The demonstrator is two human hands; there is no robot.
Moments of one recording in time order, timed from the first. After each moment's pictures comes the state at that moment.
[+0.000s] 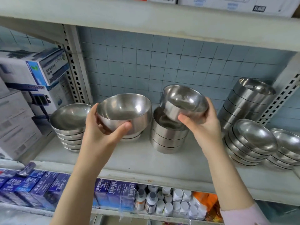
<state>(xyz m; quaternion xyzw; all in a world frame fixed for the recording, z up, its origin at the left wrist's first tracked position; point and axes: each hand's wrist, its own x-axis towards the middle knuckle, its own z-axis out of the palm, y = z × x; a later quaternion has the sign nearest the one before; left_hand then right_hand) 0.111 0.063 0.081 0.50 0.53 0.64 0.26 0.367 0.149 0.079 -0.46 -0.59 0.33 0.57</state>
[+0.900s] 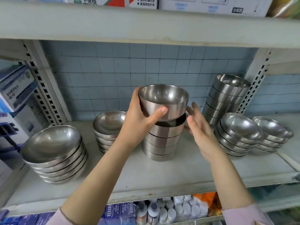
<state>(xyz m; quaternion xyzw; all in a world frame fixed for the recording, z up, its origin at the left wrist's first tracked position) 0.175 0.170 0.103 0.66 0.43 0.53 0.30 0.378 0.155 0.061 -0.46 -0.58 0.40 0.55</state>
